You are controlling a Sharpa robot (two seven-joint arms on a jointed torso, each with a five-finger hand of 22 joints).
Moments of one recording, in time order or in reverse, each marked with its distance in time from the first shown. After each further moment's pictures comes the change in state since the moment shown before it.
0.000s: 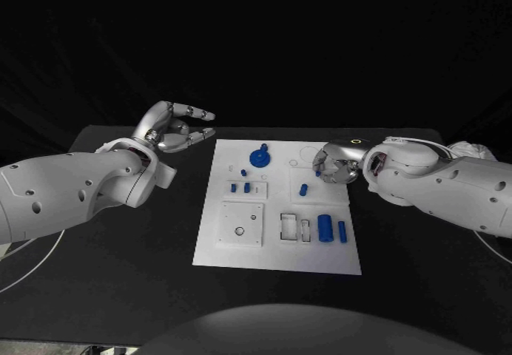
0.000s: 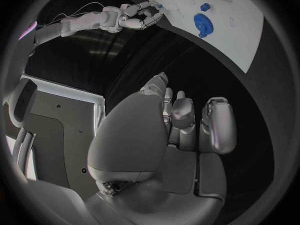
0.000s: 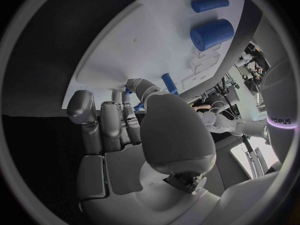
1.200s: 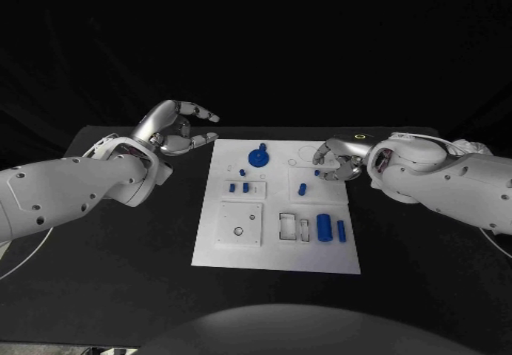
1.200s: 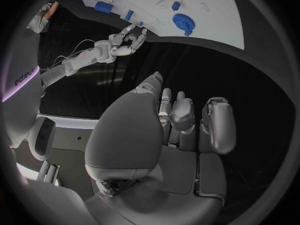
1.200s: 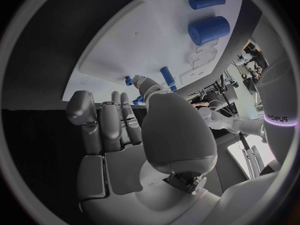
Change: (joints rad) left arm 0.001 0.008 0.004 -0.015 -0.367 -0.116 -0.031; left_hand -0.062 -0.012 0.029 0.002 -0.054 -0.021 -0.022 0.021 0.014 -0.010 -0.011 -0.048 0.022 0.009 -0.009 0.000 0.022 0.000 0.000 0.000 0.005 0.000; right arm 0.021 -0.035 -0.001 0.035 0.007 -0.025 0.019; right_hand -0.027 -0.032 -0.075 0.058 -0.167 -0.011 0.001 -0.058 -0.118 -0.042 0.002 -0.059 -0.017 0.021 0.004 -0.009 0.031 0.000 0.002 0.005 0.004 0.000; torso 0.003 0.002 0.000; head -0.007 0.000
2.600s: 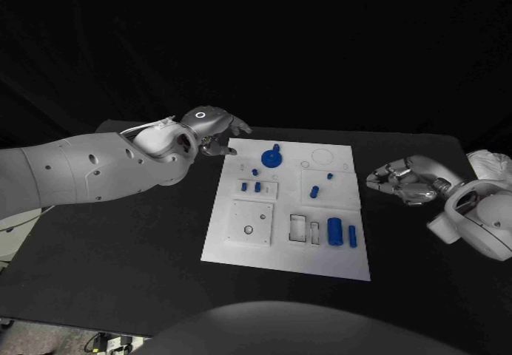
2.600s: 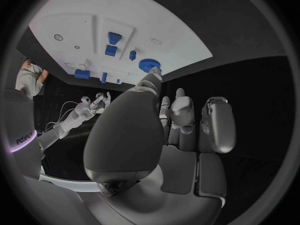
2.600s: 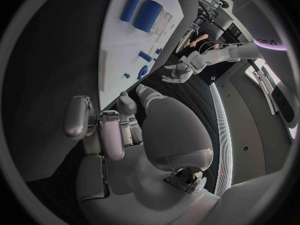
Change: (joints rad) left arm 0.008 0.047 0.018 -0.074 -0.761 0.185 -0.492; left_hand 0.003 -0.056 -0.013 0.004 -0.132 -0.222 -0.087 -0.003 0.006 0.129 0.005 -0.105 0.073 0.000 0.000 -0.037 -0.033 0.000 -0.004 -0.004 -0.012 0.000; right arm -0.033 -0.251 -0.002 0.192 0.672 -0.093 0.078; right_hand -0.058 0.107 0.011 0.074 -0.165 0.006 0.018 0.066 0.074 0.367 -0.033 0.627 0.558 0.122 -0.007 0.136 0.065 -0.016 0.051 -0.015 0.141 0.000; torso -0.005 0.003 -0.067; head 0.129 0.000
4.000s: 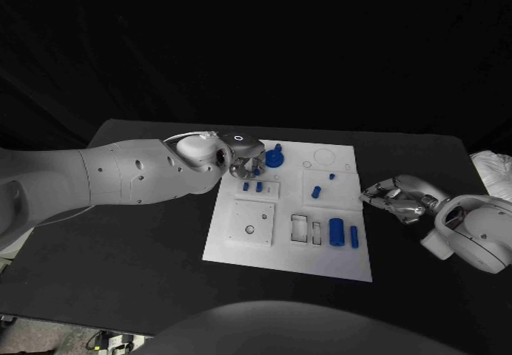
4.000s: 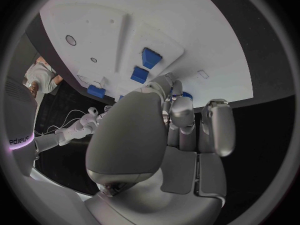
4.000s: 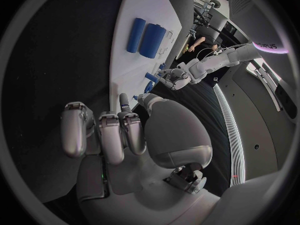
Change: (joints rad) left arm -0.037 0.165 -0.014 -0.053 -0.010 0.296 -0.017; left_hand 0.090 0.039 0.190 -0.110 0.174 0.334 0.117 -0.021 0.072 0.262 -0.035 0.016 -0.013 0.019 -0.020 -0.008 0.011 0.000 0.003 -0.018 0.035 0.000; right arm -0.072 0.042 0.000 -0.038 0.004 0.091 -0.031; right_hand -0.107 0.055 0.014 0.080 0.310 -0.052 0.018 0.000 -0.017 0.384 0.016 0.543 0.190 0.003 0.018 0.096 -0.001 -0.031 0.101 0.032 0.145 0.000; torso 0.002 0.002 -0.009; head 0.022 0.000
